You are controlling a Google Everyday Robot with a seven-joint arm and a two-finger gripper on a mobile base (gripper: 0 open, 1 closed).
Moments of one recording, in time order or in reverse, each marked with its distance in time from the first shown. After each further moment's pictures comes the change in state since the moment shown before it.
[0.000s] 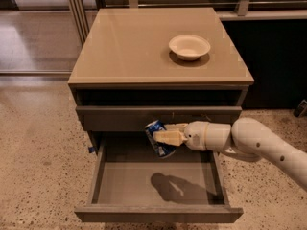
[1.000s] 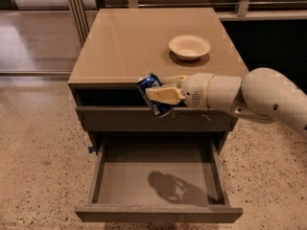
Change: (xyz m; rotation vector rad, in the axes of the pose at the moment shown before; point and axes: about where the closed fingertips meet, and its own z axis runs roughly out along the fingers) arm -0.163 0.075 -0.037 0.071 -0.093 -0.280
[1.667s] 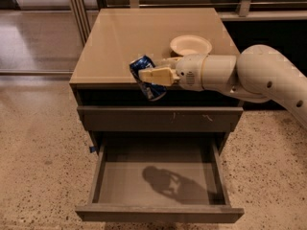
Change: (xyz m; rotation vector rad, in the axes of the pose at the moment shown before) arm -0.050 -0.003 0.013 -0.026 -0.029 -0.023
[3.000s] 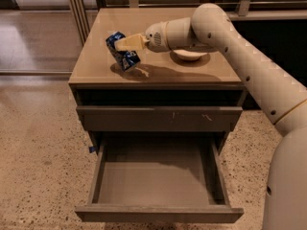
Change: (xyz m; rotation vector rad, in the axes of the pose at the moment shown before) arm -0.048 -0.070 0.131 -0.146 0.088 0.112
